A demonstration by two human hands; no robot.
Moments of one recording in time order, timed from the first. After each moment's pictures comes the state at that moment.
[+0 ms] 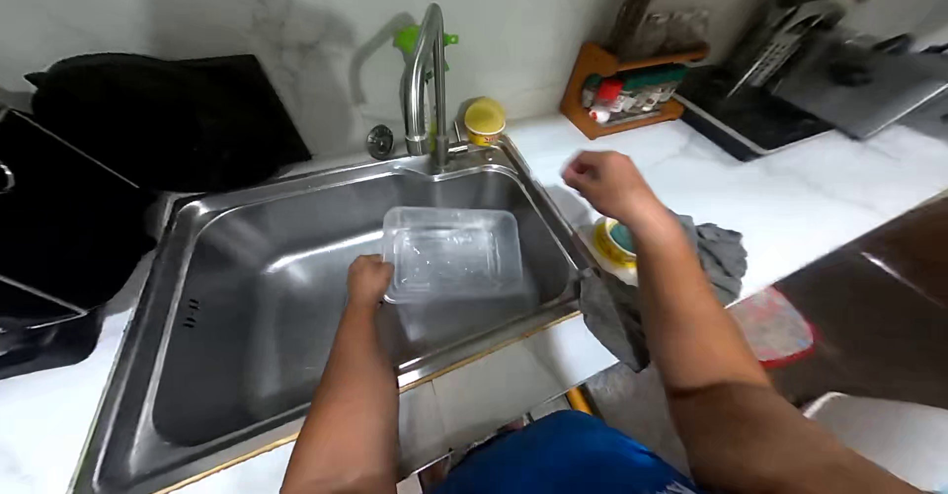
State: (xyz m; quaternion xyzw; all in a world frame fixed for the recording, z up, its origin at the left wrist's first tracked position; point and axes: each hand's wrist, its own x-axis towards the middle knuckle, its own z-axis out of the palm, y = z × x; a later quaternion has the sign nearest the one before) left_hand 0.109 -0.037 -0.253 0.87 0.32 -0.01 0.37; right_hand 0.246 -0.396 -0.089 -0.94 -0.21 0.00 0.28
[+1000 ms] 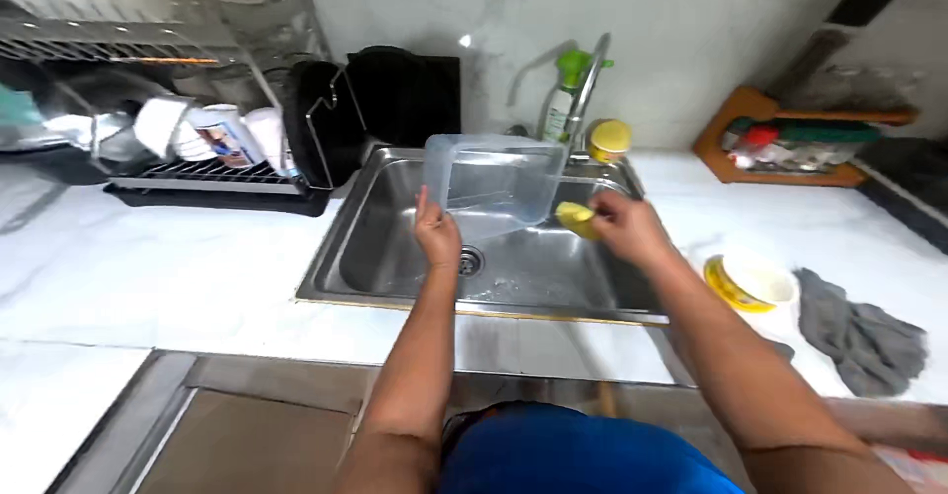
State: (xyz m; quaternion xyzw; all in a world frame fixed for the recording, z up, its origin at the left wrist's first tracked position) left_hand 0.016 -0.049 -0.204 0.71 0.26 0.56 0.34; right_hand 0.153 -0.304 -0.118 -0.85 -0.40 -0.01 0.33
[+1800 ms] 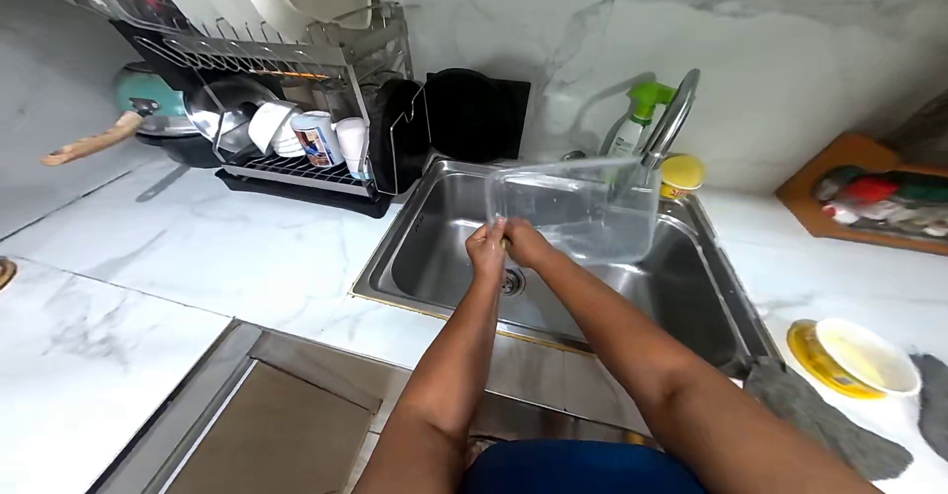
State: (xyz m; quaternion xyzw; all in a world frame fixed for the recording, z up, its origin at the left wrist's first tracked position) left_hand 0.035 -0.031 -0.222 0.47 0.28 0.49 0.68; right_hand 0.112 -0.080 -0.184 -0.81 -0.53 0.16 0.19
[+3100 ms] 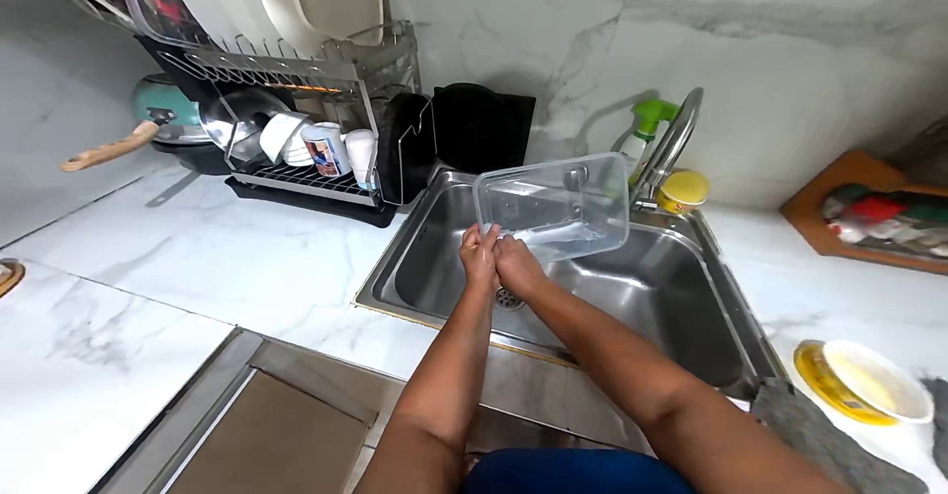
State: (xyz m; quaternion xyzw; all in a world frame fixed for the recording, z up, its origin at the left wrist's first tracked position) left_hand 0.030 -0.014 -0.217 0.42 0.25 0.52 0.70; right_hand 0.089 -0.080 -0.208 -0.73 -0.66 -0.06 0.16
